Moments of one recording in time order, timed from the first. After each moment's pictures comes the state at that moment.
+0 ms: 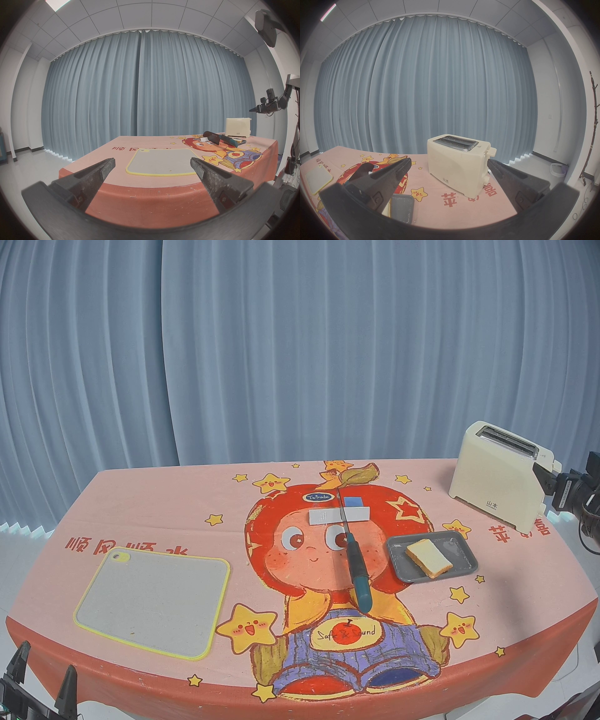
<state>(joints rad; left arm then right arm) 0.01 0.02 -0.02 0.00 -0.01 0.00 0.00 1.37 -0.53 -0.72 -0.14 0.02</state>
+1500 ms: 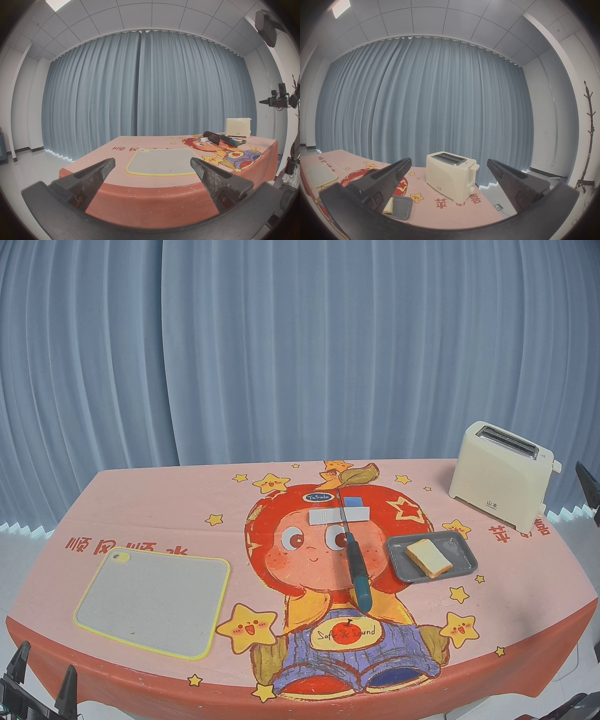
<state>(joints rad) 0.01 0.02 -0.02 0.00 -0.01 0.00 -0.08 1.03 -0.40 -0.71 -0.07 -0.05</state>
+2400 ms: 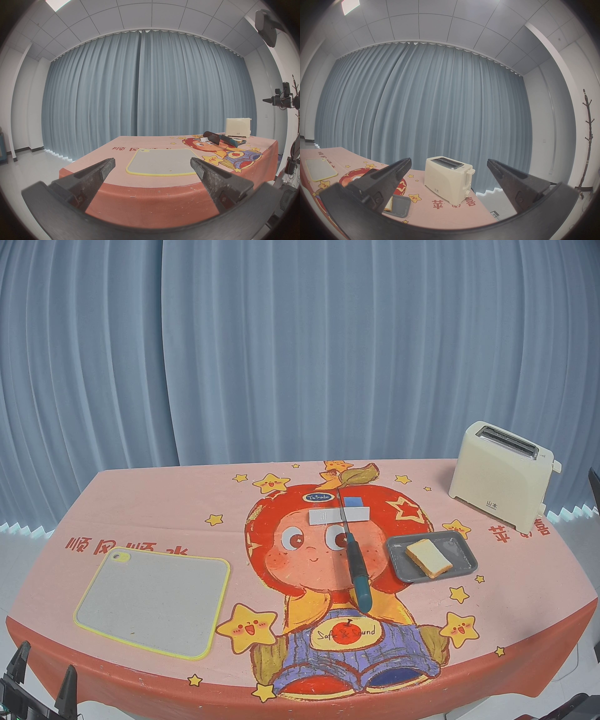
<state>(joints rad) 0.01 0.02 -0.02 0.00 -0.01 0.00 -0.08 0.91 -0.35 -0.71 -0.07 -0.10</state>
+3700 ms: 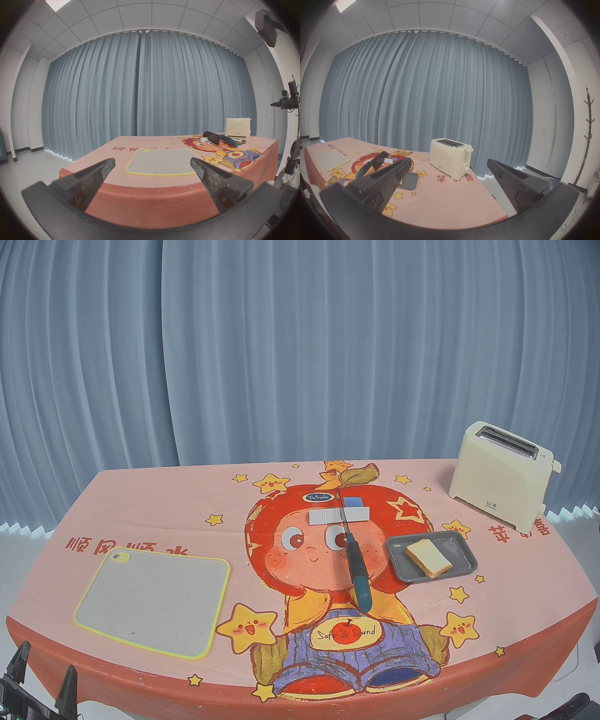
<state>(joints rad) 0.01 0.02 -0.02 0.00 -0.01 0.00 -0.08 0.64 -0.41 -0.20 -0.06 -0.10</state>
